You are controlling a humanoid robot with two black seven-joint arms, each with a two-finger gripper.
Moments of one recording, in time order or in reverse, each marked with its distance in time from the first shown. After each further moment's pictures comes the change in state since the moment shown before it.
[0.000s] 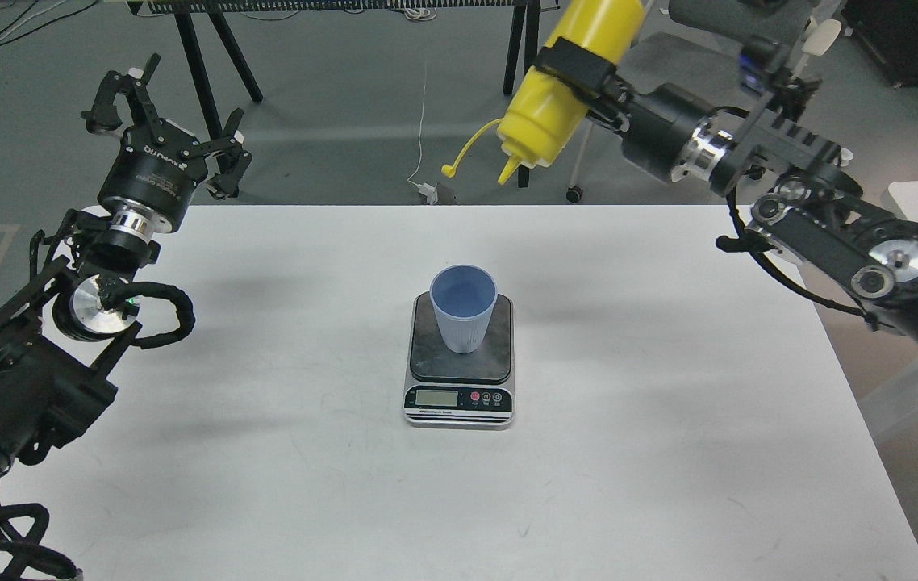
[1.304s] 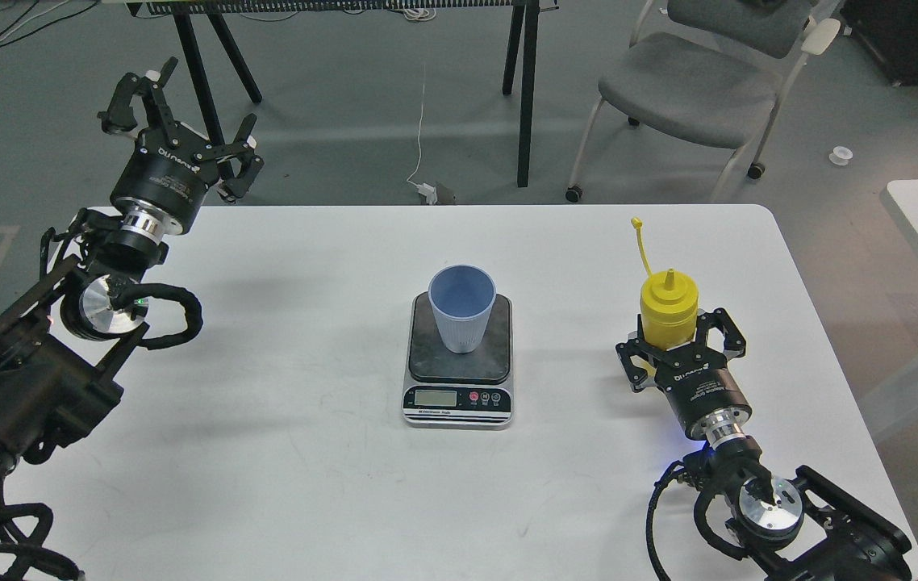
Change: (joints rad) left arm -0.007 -0.008 0.014 -0.009 0.020 0.014 0.010; right arm -0.736 0.293 0.318 -0.121 1.129 0.330 -0.081
